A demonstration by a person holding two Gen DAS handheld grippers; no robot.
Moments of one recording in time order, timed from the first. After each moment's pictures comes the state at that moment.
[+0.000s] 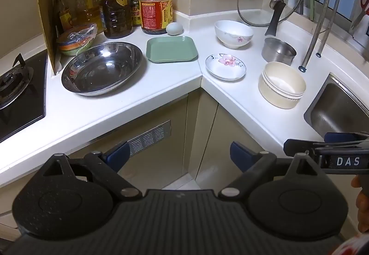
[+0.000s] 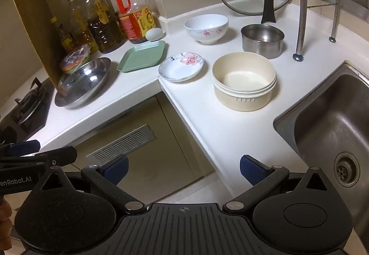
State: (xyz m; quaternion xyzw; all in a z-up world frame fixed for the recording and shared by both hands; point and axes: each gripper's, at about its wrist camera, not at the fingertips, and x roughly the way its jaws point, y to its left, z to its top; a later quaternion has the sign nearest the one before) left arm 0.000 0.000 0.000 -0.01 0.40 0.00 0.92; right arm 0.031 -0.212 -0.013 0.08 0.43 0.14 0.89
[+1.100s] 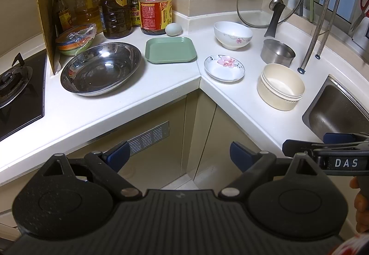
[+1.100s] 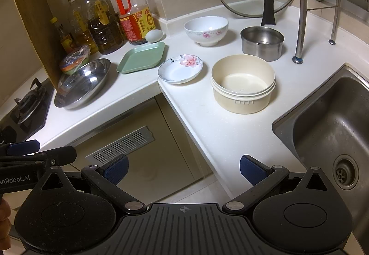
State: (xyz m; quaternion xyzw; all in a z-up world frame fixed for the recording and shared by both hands) left arm 0.001 -0.002 0.000 -0.01 0.40 0.00 0.91; right arm 0.033 -0.214 -0.011 0.08 0.43 0.14 0.89
